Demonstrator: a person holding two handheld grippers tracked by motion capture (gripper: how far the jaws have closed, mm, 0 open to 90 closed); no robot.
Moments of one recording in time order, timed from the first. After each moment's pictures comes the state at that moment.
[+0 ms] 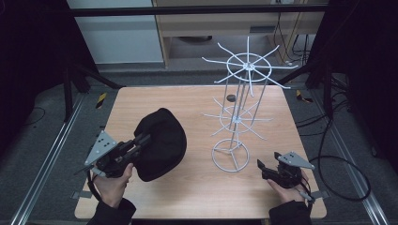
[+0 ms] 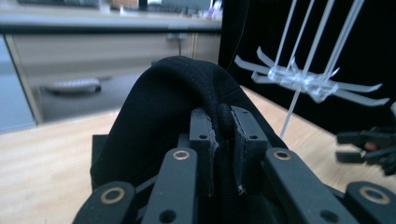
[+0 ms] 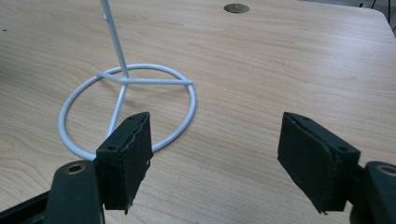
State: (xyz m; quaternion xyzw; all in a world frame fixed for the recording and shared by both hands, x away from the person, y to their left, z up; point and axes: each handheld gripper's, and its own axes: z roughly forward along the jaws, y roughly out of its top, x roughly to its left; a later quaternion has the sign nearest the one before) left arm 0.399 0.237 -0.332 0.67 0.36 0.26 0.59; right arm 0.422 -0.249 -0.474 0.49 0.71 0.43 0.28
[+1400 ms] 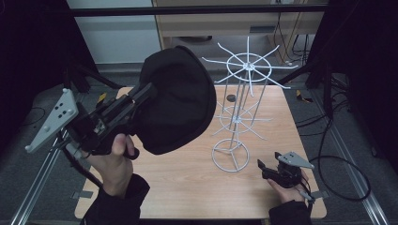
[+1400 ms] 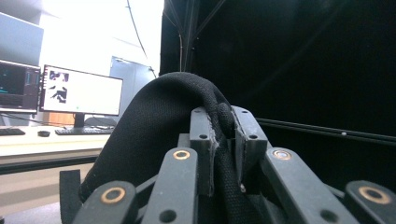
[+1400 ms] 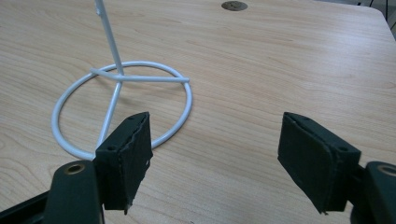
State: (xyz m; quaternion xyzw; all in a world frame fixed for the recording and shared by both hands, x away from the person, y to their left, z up) left arm 0.376 0.182 -0.185 0.55 0.22 0.24 0.77; right arm 0.423 -0.250 -0.477 0.49 0.71 0.43 0.28
